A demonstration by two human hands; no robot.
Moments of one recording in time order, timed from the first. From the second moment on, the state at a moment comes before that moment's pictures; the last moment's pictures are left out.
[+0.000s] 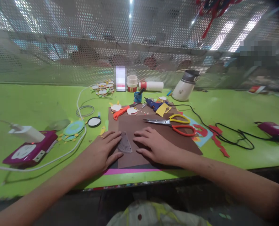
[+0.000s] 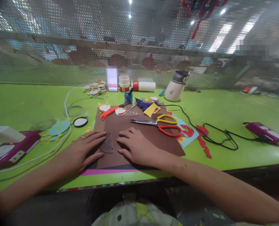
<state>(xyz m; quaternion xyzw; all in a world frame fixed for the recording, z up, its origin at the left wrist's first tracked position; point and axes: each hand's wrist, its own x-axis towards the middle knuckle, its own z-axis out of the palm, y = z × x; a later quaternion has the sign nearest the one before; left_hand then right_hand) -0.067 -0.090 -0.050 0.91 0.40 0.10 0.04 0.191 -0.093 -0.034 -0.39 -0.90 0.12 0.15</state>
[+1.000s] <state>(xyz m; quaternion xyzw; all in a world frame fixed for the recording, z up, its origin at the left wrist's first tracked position) -0.065 -0.092 -0.051 0.91 0.39 0.12 0.04 0.184 -0.125 -0.048 -0.37 -0.92 0.07 0.13</state>
